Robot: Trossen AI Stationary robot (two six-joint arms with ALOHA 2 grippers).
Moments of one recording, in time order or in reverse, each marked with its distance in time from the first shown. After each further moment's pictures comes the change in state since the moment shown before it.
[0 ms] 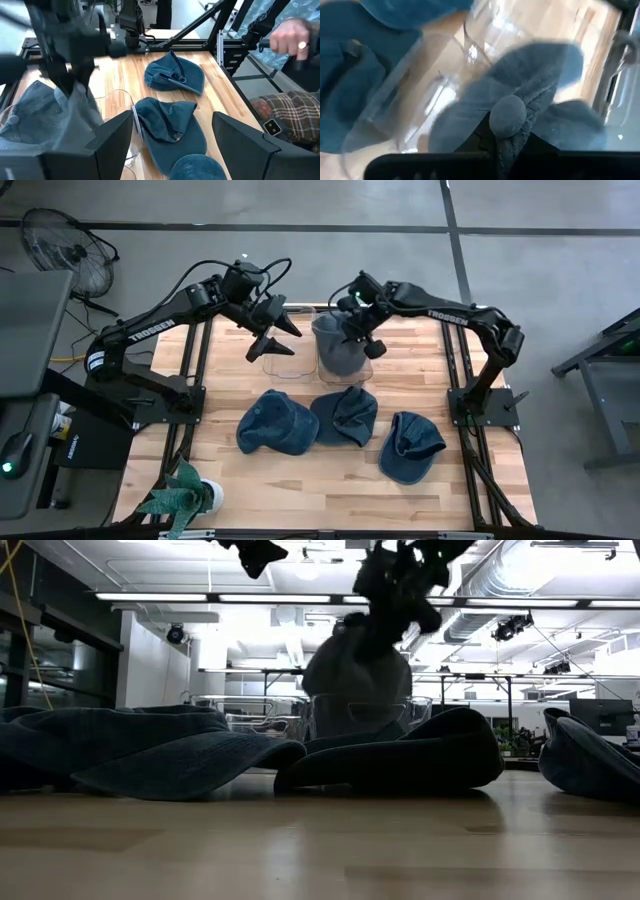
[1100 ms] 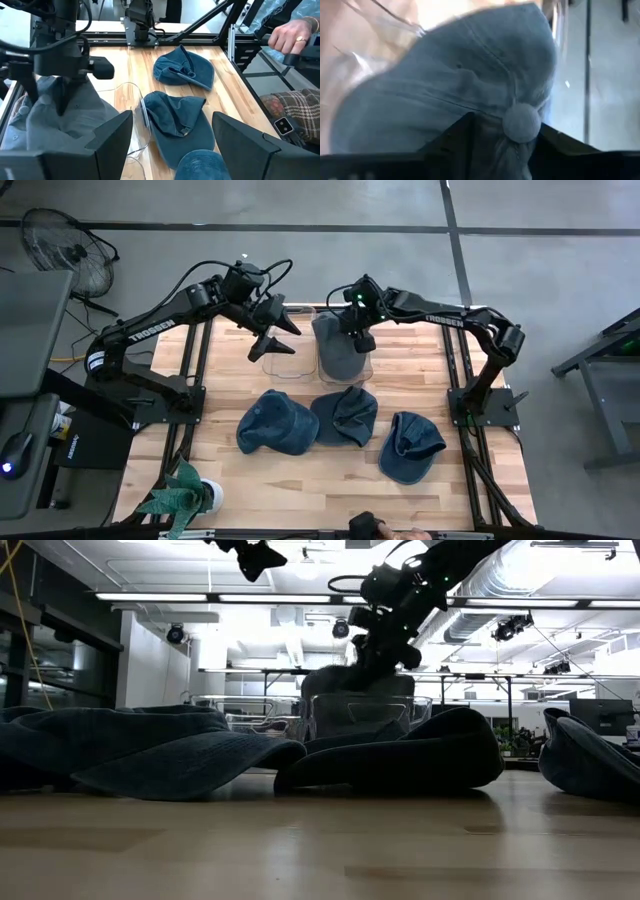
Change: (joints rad) left arm 0.000 0.000 0.000 -0.017 -0.062 0.000; right arm -0.039 0.000 -0.138 0.289 0.273 0.165
